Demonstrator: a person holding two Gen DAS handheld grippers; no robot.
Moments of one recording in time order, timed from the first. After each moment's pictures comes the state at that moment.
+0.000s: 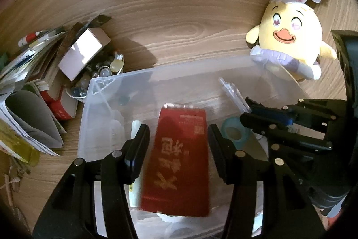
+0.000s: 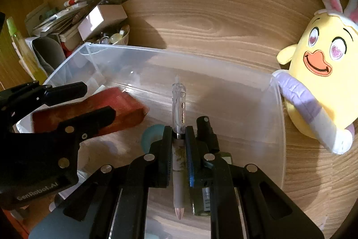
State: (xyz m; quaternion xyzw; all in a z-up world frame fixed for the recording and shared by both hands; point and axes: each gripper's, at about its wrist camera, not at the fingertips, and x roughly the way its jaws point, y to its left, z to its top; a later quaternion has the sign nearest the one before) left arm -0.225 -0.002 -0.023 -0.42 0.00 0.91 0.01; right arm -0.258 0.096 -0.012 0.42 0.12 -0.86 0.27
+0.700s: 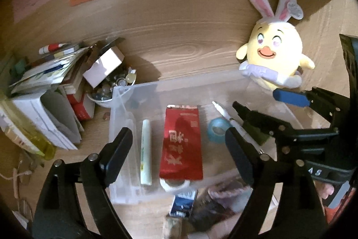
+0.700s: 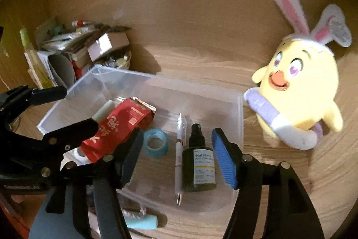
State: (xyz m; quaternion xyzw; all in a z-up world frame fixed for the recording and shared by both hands) left arm -0.176 -0.004 0.020 -0.37 0.00 0.93 0.02; right arm -0.223 0.124 0.039 0.35 0.11 -0.89 0.25
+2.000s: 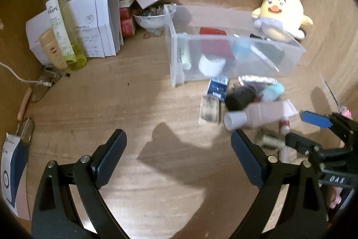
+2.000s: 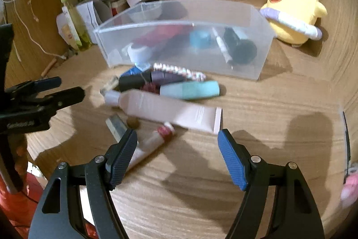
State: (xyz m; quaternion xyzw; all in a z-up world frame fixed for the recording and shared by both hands) left arm -0.037 -0.042 -0.045 -0.42 -0.03 0.91 -0.03; right arm -0.079 0.145 -0.040 0.43 0.07 -0.86 0.27
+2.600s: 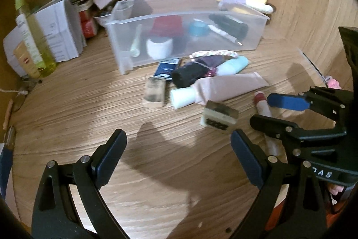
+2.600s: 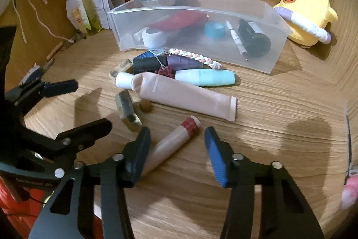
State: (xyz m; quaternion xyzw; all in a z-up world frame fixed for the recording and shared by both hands) left arm -0.032 0.012 -0.063 -0.43 0.01 0.90 0.04; right arm -0.062 0.138 -0.042 0.43 0.11 -0.85 0.29
